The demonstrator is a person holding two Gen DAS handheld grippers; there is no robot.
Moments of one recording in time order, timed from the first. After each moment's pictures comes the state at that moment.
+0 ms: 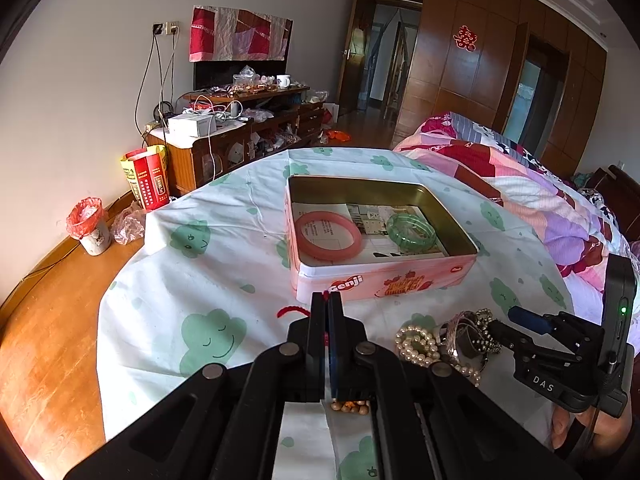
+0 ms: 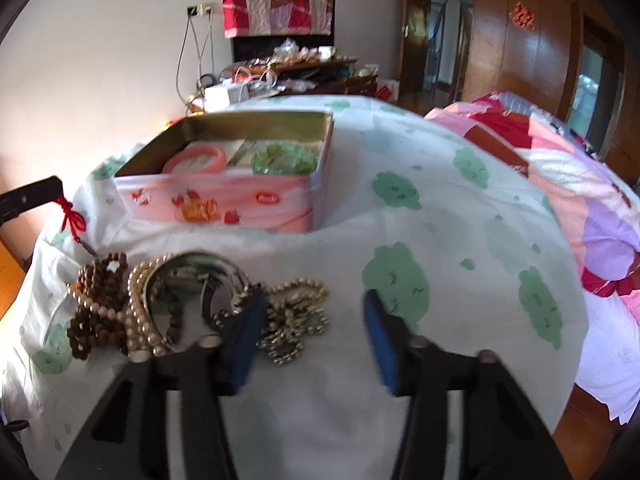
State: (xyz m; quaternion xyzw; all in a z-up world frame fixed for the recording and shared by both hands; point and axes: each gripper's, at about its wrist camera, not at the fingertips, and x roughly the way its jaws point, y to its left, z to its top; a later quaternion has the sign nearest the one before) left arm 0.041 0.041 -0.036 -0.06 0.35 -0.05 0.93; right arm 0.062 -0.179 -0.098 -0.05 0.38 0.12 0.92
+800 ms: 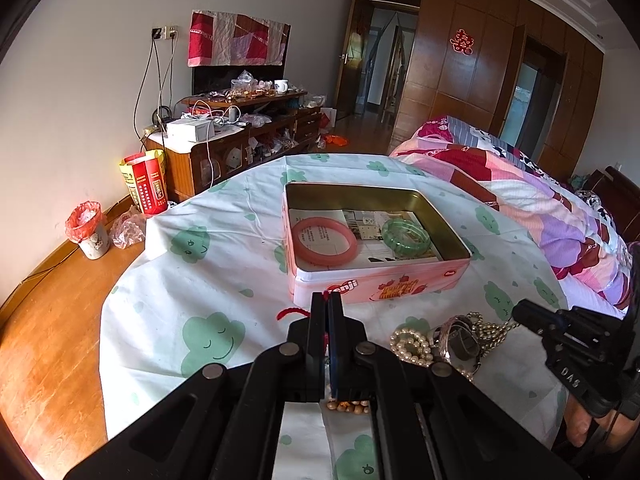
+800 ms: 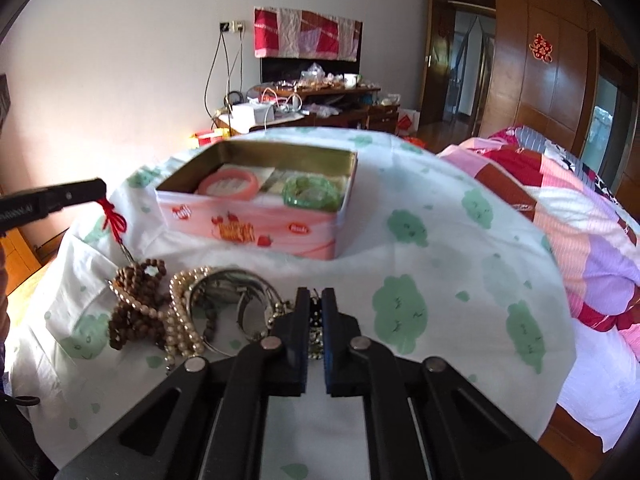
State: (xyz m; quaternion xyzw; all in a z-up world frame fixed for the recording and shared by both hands) left arm 0.036 0.040 -0.030 -0.06 0.34 -0.06 0.94; right arm 0.037 -0.175 -0.070 -0.08 0.32 0.15 0.93
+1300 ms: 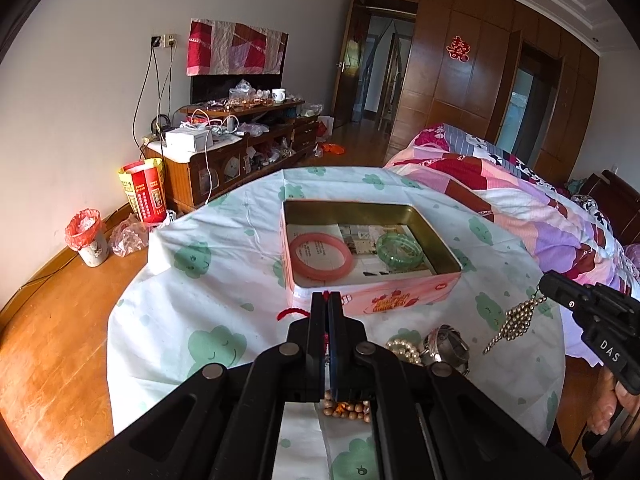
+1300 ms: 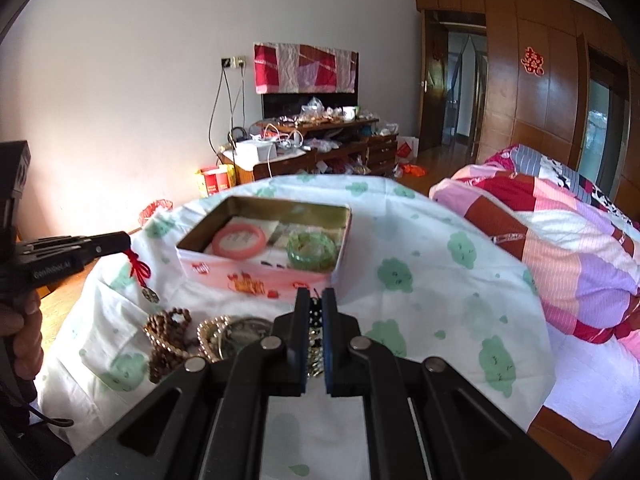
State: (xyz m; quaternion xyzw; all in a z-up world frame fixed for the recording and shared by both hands) left arm 0.034 0.040 -0.012 -0.06 0.32 -0.06 0.94; right arm 0.027 -0.183 -0.020 -0.05 0.27 0.17 0.95
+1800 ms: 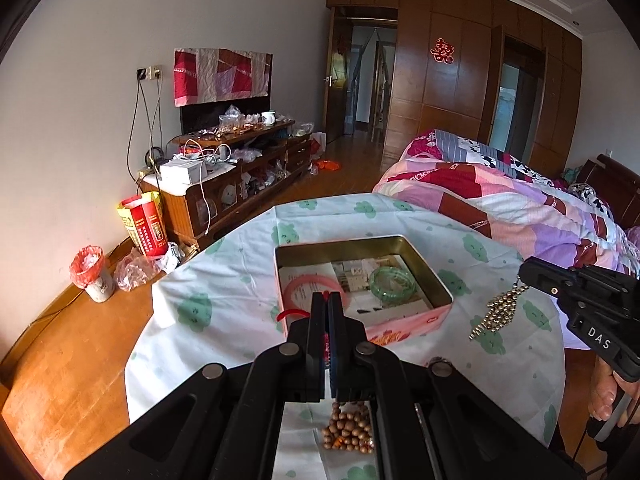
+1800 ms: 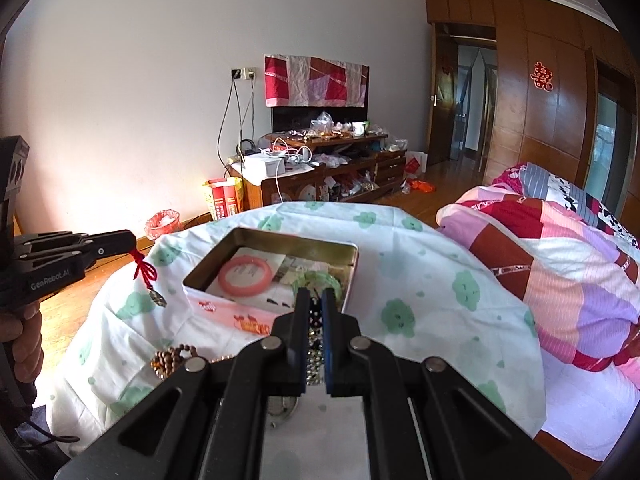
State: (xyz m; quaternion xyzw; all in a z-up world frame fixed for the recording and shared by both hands) left arm 0.050 0.027 0.023 -0.02 0.30 -0.07 0.95; right arm 0.048 -0.176 0.008 -0.06 0.25 0.18 0.95
